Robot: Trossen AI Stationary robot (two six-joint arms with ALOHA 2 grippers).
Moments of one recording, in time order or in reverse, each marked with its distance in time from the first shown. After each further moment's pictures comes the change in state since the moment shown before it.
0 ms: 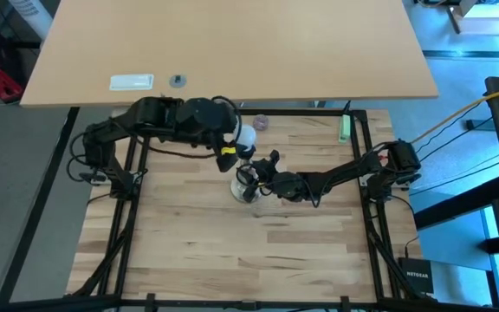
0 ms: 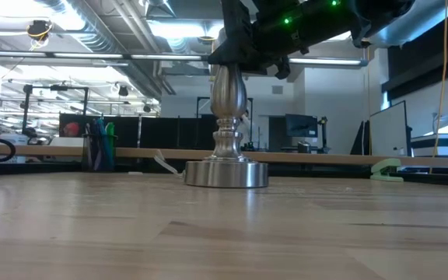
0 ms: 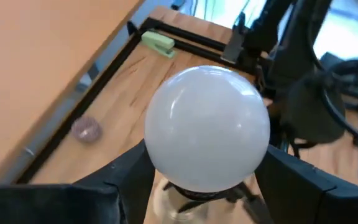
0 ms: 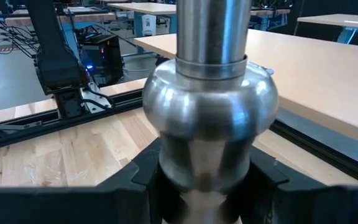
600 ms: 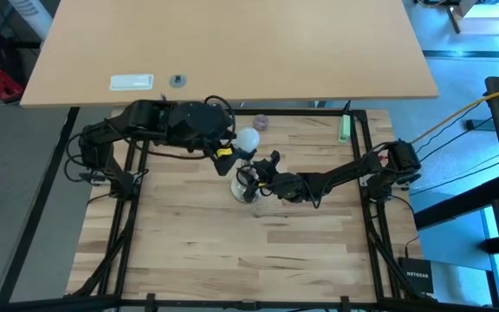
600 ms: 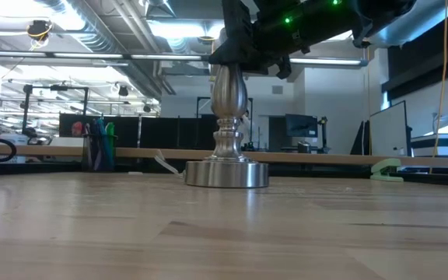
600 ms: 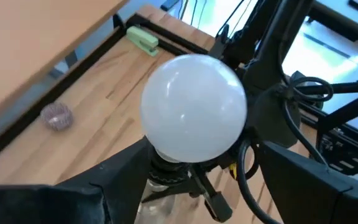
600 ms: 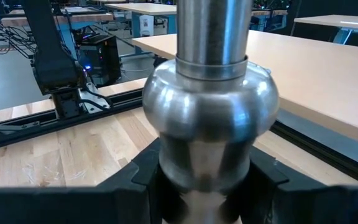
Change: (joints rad) left arm -0.047 -0.021 -0.001 0.015 0.012 -0.172; right arm 0.000 0.000 -0.001 0.000 0.015 0.002
